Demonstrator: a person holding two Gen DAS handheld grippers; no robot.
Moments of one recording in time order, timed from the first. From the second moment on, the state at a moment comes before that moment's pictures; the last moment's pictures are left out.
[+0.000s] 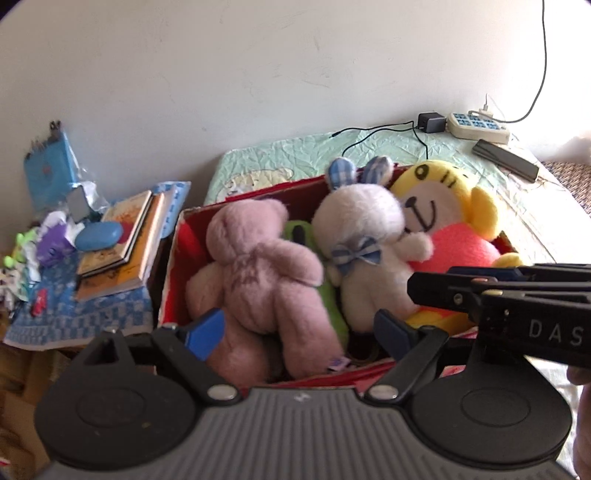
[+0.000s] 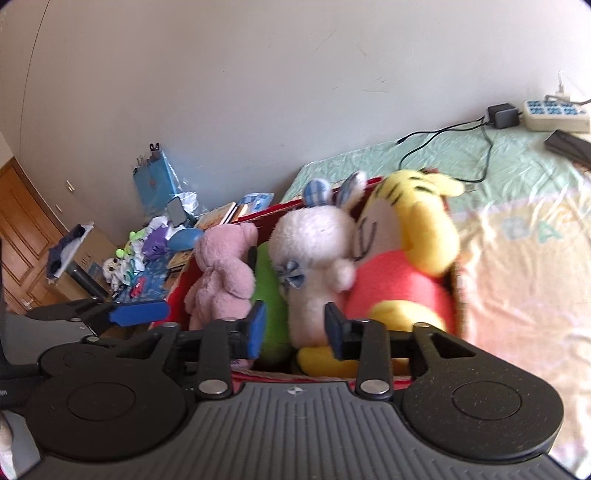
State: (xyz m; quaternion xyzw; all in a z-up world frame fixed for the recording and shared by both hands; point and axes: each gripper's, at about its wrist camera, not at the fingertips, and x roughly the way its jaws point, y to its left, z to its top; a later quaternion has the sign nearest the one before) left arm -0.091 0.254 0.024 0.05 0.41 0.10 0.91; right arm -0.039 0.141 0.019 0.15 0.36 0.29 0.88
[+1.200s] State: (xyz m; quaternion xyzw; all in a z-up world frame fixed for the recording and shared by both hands) left arm -0.085 0.051 -0.018 0.06 0.48 0.07 0.87; right arm -0.087 -0.028 -0.001 0.14 0.40 0.17 0.89
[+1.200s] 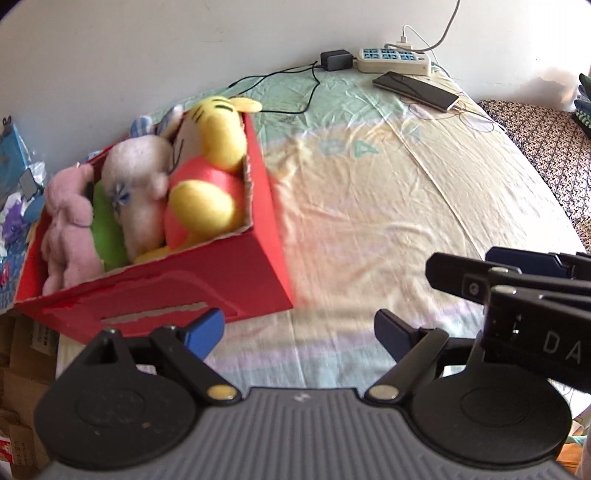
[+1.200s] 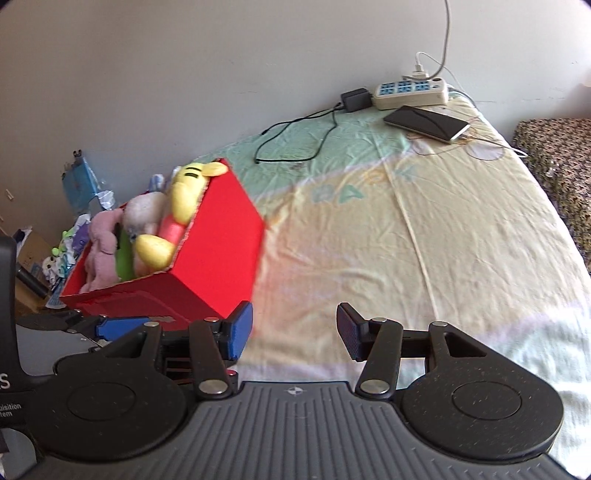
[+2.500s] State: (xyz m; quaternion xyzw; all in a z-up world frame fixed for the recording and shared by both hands) left arm -0.095 0.151 0.028 0.05 0.47 0.15 0.87; right arm -0.076 0.062 0.036 0.08 0.42 0.12 0.90
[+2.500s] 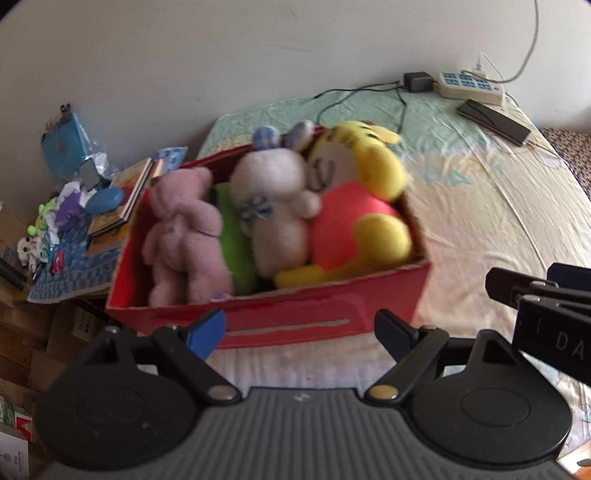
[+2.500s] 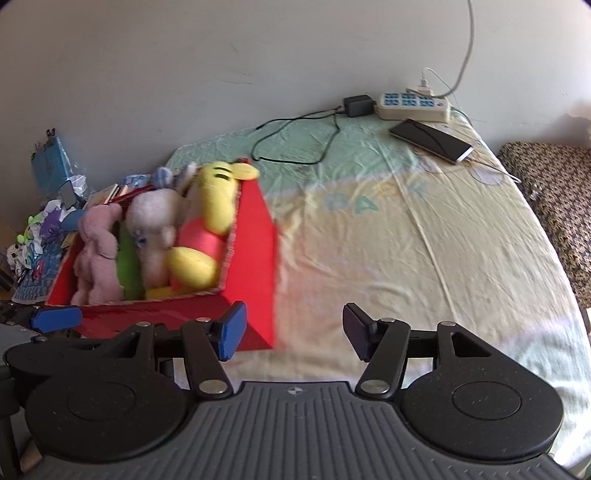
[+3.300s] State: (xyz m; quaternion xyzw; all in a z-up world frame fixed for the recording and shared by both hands) left arm -0.079 0.266 0.040 0.02 0.44 0.16 0.89; right arm -0.048 0.172 0.053 0.06 0.39 0.10 0.91
